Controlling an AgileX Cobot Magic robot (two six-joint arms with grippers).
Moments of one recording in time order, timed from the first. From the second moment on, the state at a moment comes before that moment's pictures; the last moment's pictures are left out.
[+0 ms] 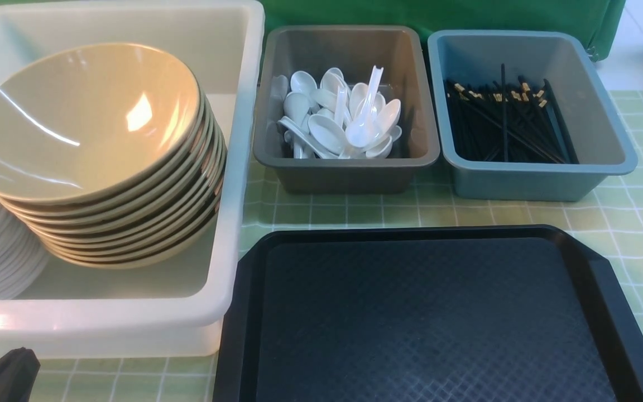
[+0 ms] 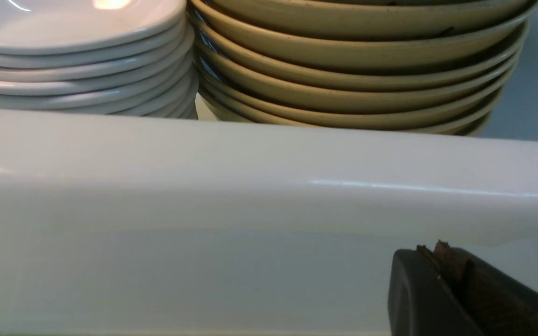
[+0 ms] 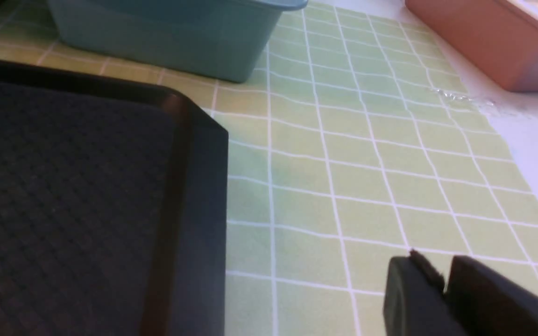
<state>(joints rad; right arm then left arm) -0.02 -0.02 0.00 -0.40 0.31 0.23 -0.03 -0.01 0.03 -0.13 0.32 0.09</state>
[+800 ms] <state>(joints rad) -0.02 -0.02 0.00 -0.40 0.31 0.24 -0.03 -0.01 0.03 -0.13 0.32 0.09</state>
